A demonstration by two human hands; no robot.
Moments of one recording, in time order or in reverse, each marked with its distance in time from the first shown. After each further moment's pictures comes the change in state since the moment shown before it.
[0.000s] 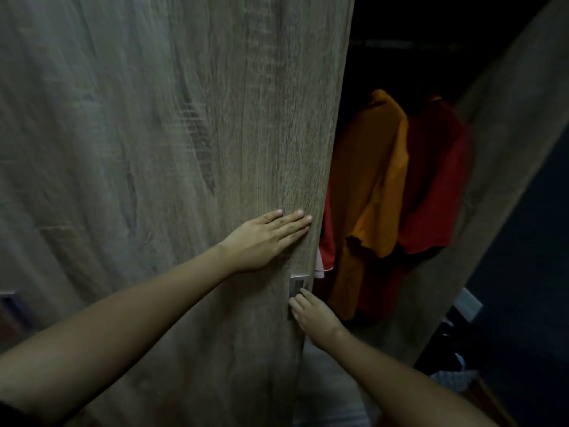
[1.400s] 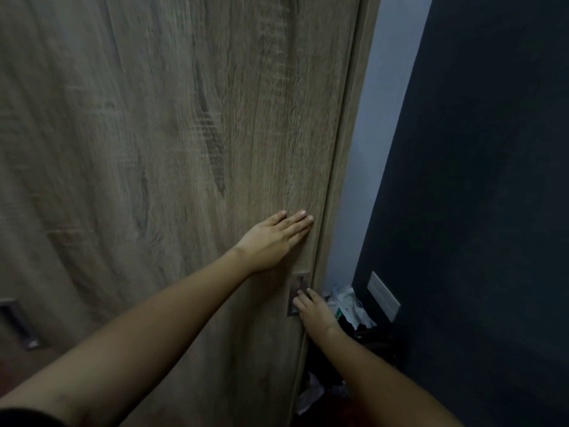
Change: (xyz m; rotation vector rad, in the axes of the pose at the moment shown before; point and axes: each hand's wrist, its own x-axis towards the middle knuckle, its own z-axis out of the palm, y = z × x) left_hand 0.307 0.160 -0.021 -0.151 -0.318 -0.082; right_hand -0.206 0.138 0.207 0.145 -0.297 0.127
